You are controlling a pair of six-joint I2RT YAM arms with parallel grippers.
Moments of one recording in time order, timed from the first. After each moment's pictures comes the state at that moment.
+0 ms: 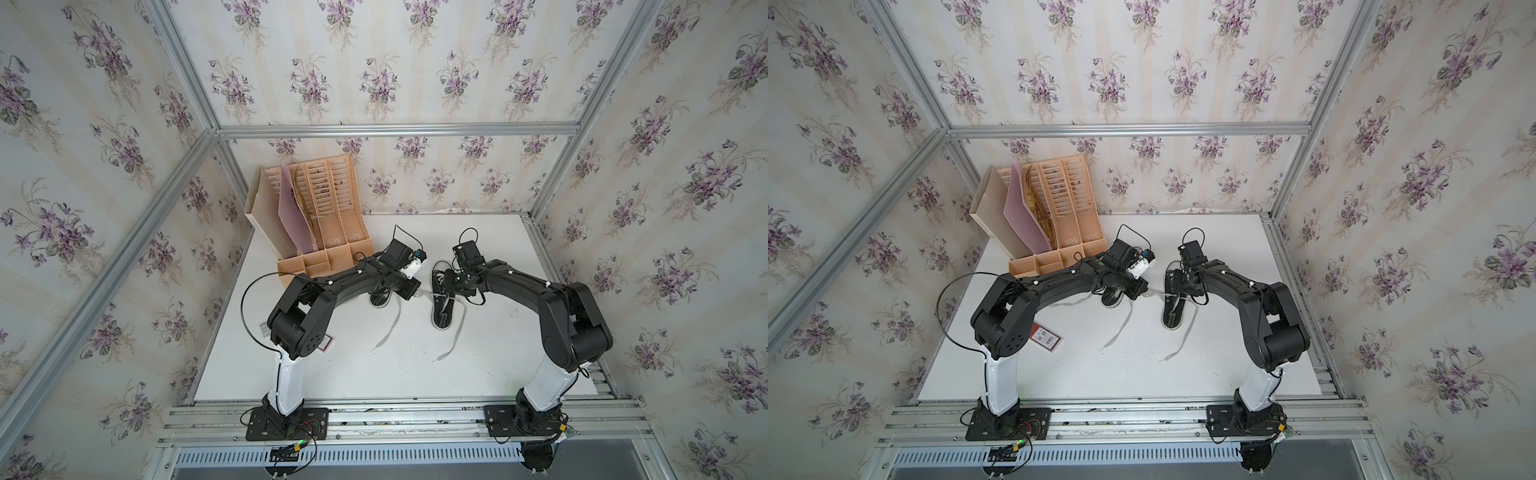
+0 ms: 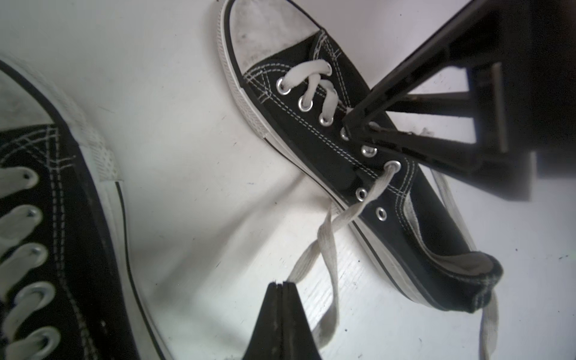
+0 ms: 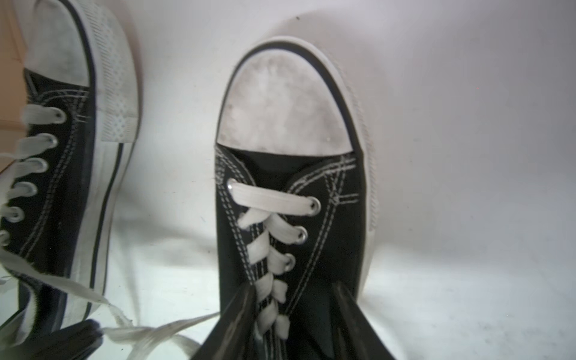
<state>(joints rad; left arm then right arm) -0.64 2.01 1.43 -0.40 0.30 0.01 0.38 1.76 1.08 -0.45 -0.06 0.52</state>
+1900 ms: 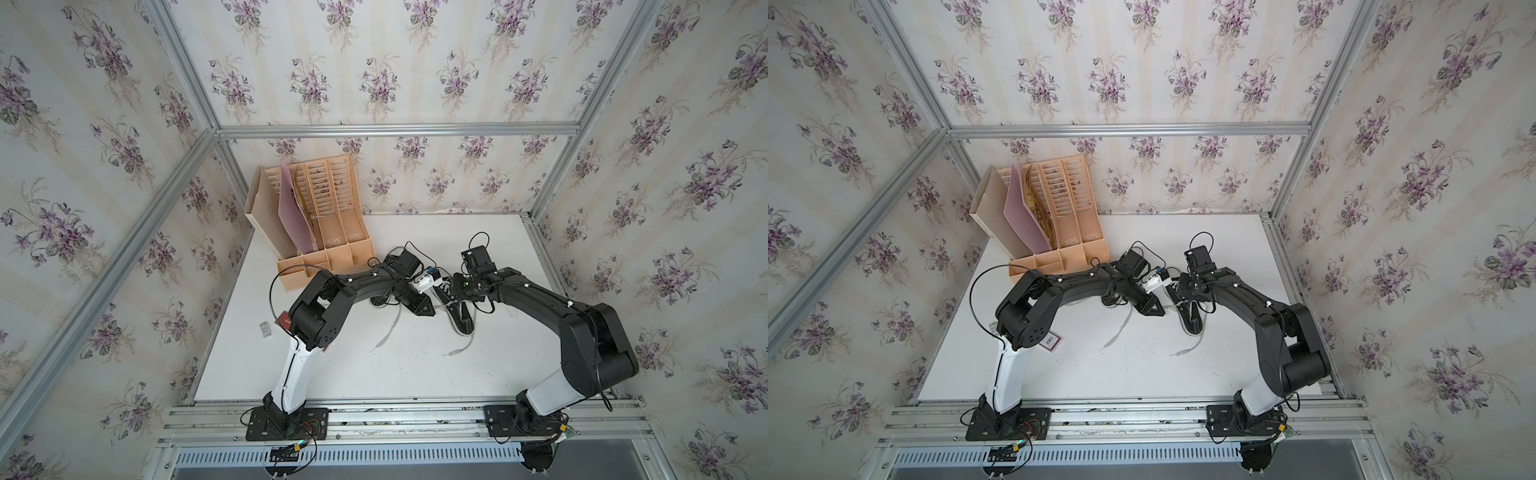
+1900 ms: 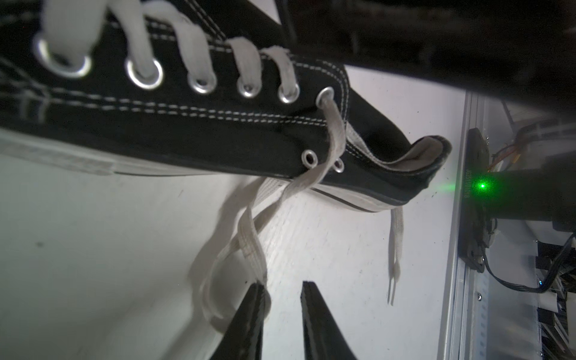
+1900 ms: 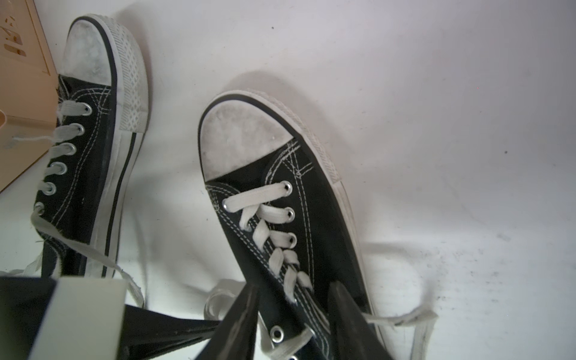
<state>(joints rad) -0.69 2.18 1.49 -0.43 0.67 0.05 0.38 1.58 0.97 -0.45 -0.02 0.54</state>
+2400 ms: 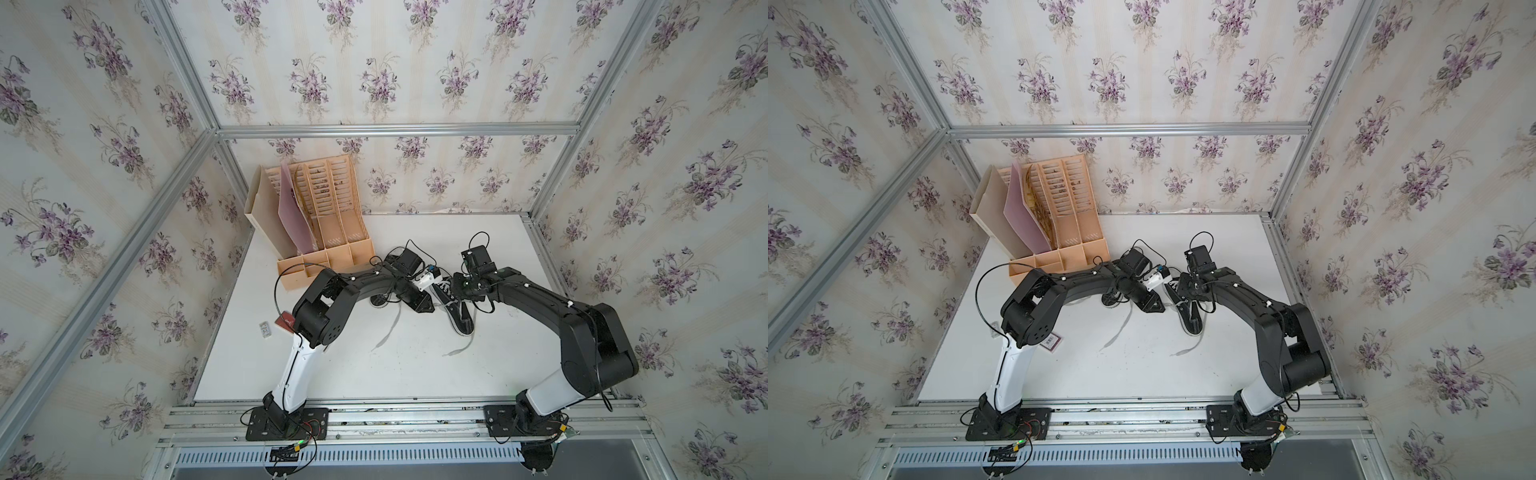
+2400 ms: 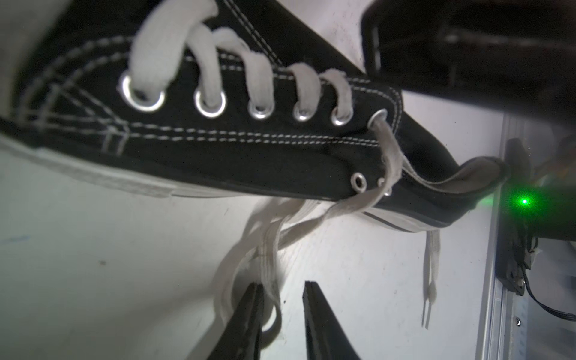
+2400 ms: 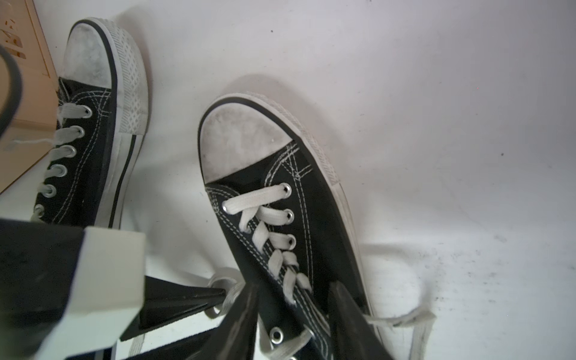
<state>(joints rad) -0.69 2.22 1.54 -0.43 0.59 0.06 0.38 1.58 0.98 -0.45 -0.02 0.54</state>
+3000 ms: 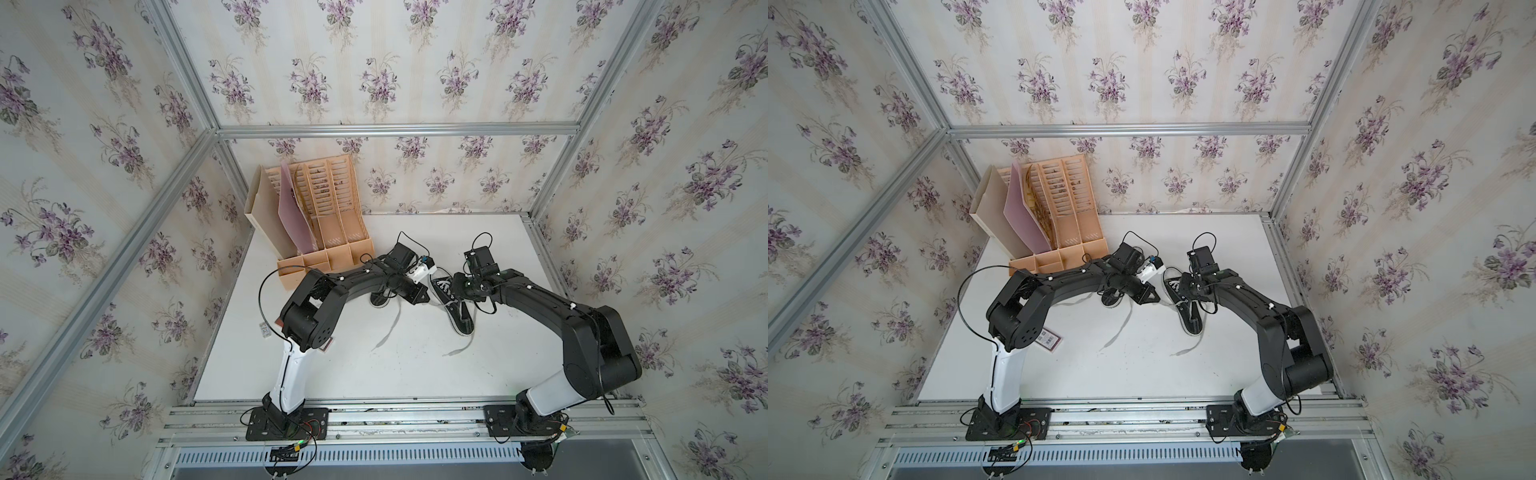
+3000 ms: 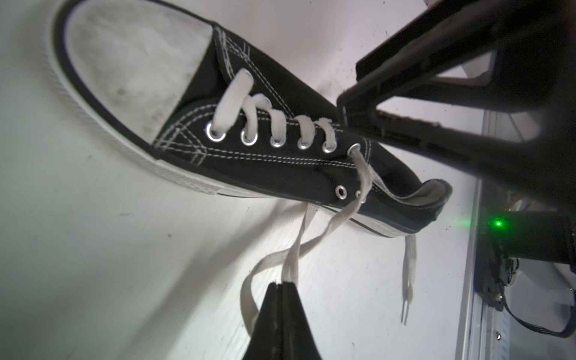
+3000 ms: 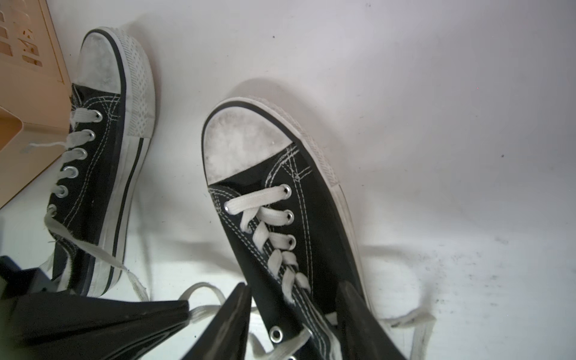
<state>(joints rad) -0.64 2.11 1.46 -0.35 0.60 -0.02 0.36 1.57 0.96 -0.43 -0.05 0.53</state>
